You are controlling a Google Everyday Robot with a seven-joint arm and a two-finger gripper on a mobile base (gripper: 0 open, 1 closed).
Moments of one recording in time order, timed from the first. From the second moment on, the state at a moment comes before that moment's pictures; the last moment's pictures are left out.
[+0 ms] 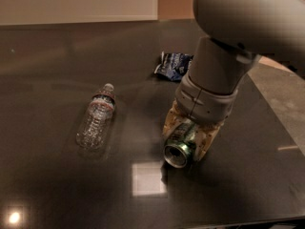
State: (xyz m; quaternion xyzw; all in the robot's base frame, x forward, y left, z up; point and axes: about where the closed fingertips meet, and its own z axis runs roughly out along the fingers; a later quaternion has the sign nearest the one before) arm 0.384 -0.071 0.873 -0.94 0.32 0.07 0.08
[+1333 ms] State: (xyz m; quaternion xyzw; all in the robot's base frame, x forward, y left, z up) arm 0.418 -0.055 0.941 -0.68 0.54 0.36 0.33
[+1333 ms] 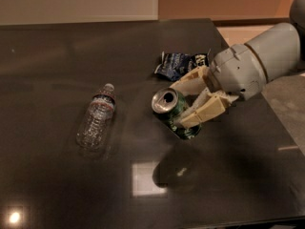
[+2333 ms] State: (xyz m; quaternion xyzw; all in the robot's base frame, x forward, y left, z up) arm 0.424 -0.059 0.931 -0.55 0.51 0.49 0.44
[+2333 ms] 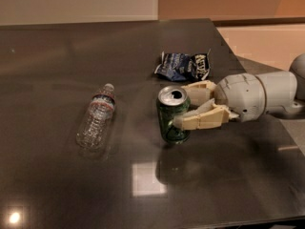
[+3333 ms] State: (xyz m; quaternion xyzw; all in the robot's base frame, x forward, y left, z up) arm 0.423 -0.063 0.908 -0.51 0.50 0.54 0.46
